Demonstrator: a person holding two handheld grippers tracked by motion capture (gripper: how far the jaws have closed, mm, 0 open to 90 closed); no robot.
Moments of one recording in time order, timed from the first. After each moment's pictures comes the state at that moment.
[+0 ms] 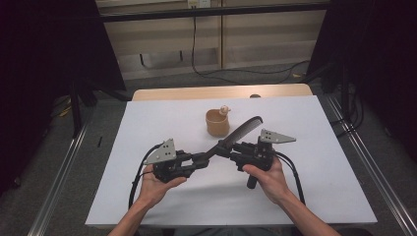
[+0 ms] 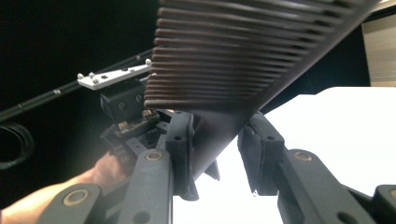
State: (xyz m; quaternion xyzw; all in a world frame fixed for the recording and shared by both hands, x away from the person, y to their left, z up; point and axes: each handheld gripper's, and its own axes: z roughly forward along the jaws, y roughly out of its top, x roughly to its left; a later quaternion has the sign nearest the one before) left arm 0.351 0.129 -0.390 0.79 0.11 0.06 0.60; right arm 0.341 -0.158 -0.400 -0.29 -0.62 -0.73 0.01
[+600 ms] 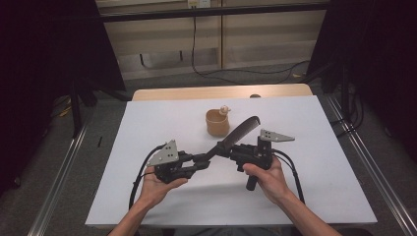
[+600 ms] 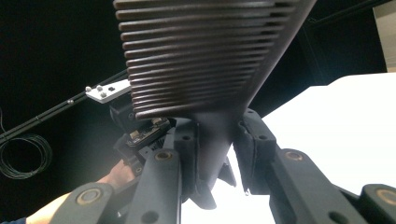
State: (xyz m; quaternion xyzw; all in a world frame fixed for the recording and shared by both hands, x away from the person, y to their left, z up) left arm 0.351 0.126 -0.394 0.80 0.11 0.07 0.59; right arm 0.343 -0.158 -0.403 -0.30 -0.61 -0.73 0.05
